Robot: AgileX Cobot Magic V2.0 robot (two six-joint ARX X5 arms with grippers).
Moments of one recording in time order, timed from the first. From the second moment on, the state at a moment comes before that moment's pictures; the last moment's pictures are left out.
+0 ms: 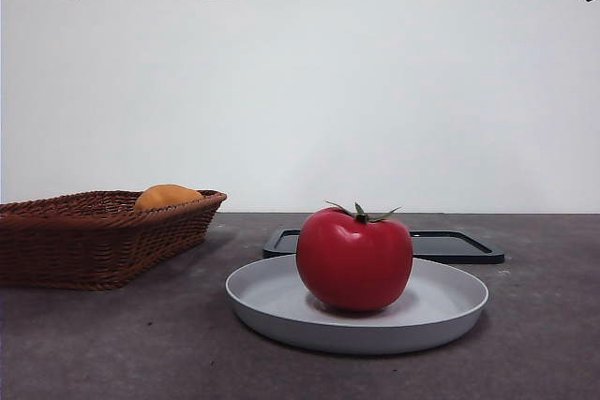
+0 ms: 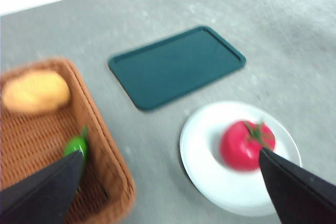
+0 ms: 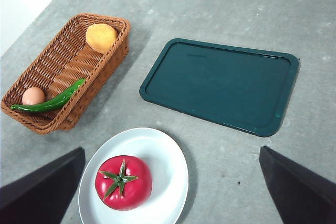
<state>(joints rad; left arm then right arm) -0.58 0.81 0.85 -0.50 0.06 -0.02 0.11 0.95 1.05 -0.69 -0.47 0.10</state>
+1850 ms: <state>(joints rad) -0.58 0.73 0.82 -0.47 0.06 -0.02 0.71 1.87 1.35 -0.87 -0.15 0.15</state>
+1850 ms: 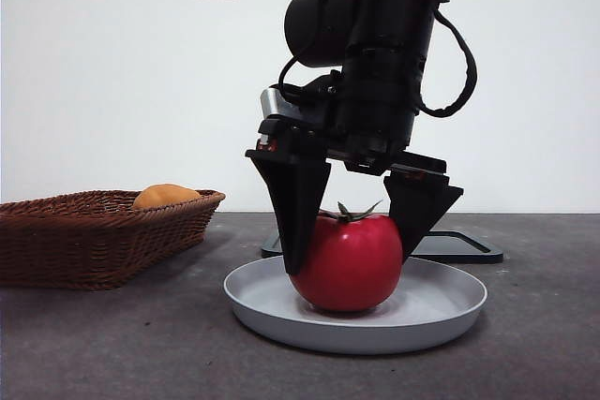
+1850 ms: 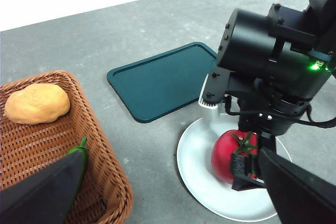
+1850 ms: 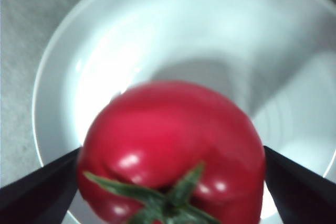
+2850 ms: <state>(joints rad) -0.58 0.73 0.82 -0.47 0.06 -0.02 0.38 2.21 2.06 -0.96 -0.18 0.14</state>
